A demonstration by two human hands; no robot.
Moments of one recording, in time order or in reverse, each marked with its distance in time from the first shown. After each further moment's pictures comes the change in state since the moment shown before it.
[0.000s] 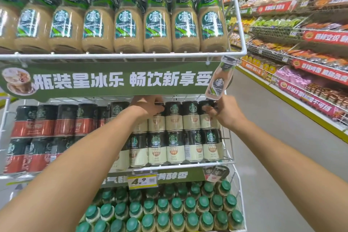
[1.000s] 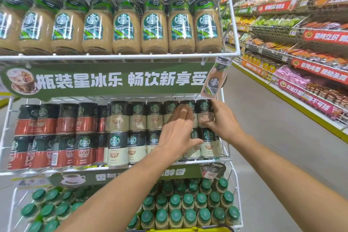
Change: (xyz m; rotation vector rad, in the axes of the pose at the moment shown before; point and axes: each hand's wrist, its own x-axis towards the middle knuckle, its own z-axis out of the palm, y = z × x) left_hand -0.066 0.081 0.091 0.327 0.238 0.254; right_hand -0.031 0.011 0.011 -0.119 0.015 -0.063
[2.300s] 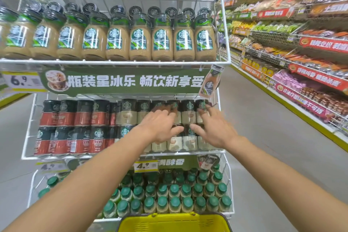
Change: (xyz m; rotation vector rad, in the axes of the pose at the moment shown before) left_hand -0.031 -0.044 -0.077 0.157 -0.256 0.078; right_hand -0.057 -0.061 -0.033 -0.389 -0.224 -0.043
